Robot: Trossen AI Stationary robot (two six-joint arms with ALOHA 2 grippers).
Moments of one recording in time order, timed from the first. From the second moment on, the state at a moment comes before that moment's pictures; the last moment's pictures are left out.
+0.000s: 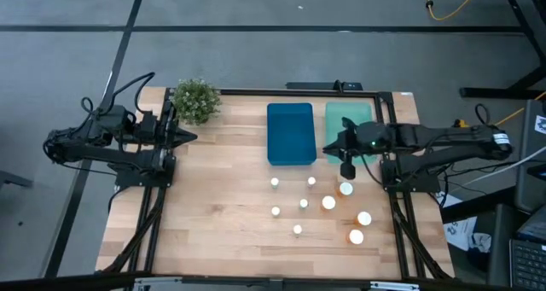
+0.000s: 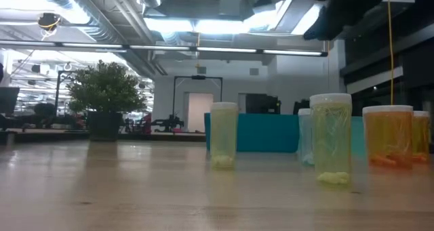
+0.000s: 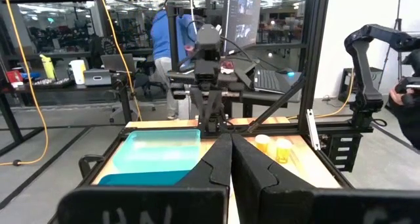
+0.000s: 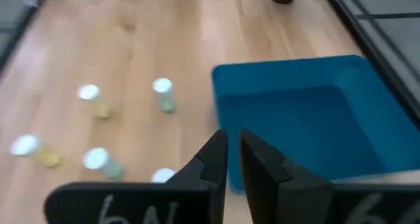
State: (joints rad) left arm 0.00 0.39 0.79 -0.39 0.00 0.01; right arm 0.00 0.93 0.78 -0.45 0.11 0.02
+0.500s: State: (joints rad) left arm 0.00 0.39 0.79 -0.39 0.00 0.01; right arm 0.00 1.01 0.78 -0.45 0.13 0.29
